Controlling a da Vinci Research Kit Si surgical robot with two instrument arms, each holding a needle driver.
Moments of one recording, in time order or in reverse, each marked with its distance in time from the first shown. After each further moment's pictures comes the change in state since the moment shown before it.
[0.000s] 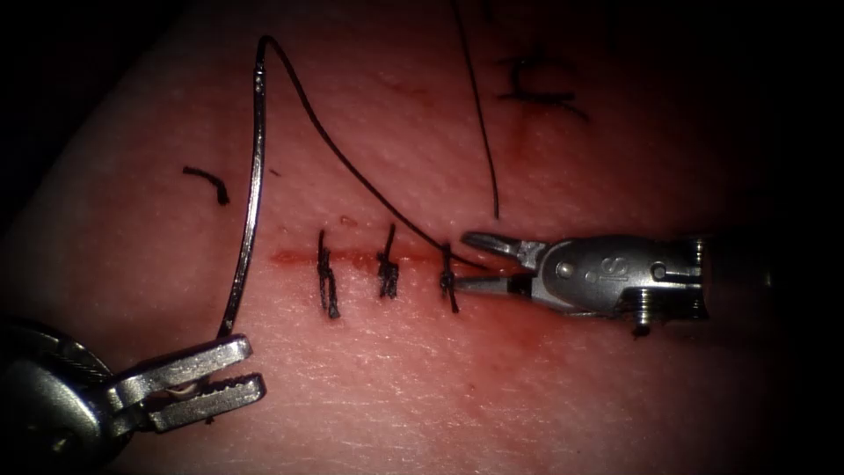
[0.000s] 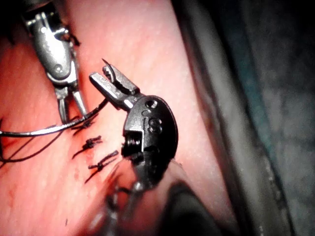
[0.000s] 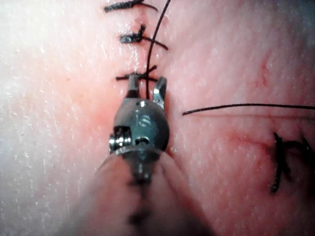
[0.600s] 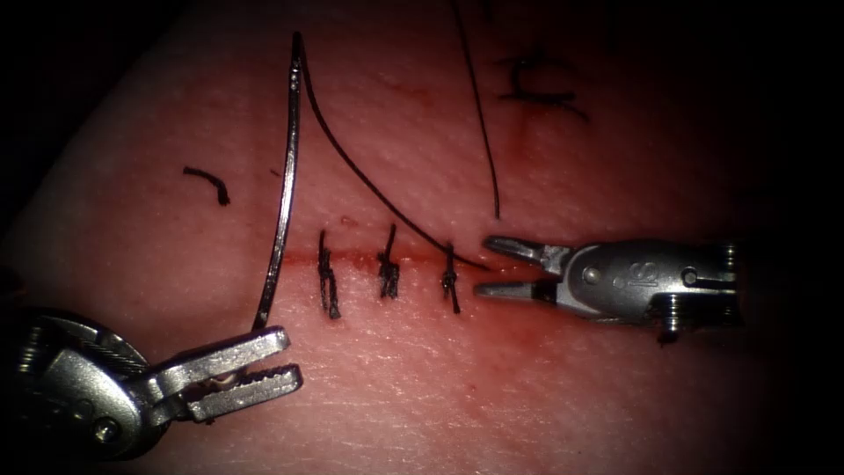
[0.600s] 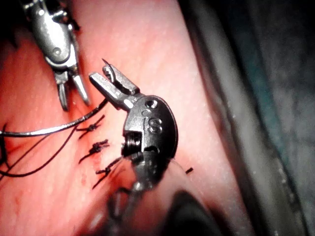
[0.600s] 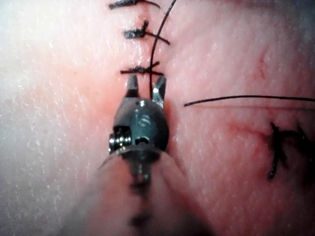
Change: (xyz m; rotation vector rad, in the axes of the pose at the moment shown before) right arm 0.001 0.000 -0.005 0.003 0.003 0.011; left arm -0.002 0.001 0.003 -0.003 0.019 0.010
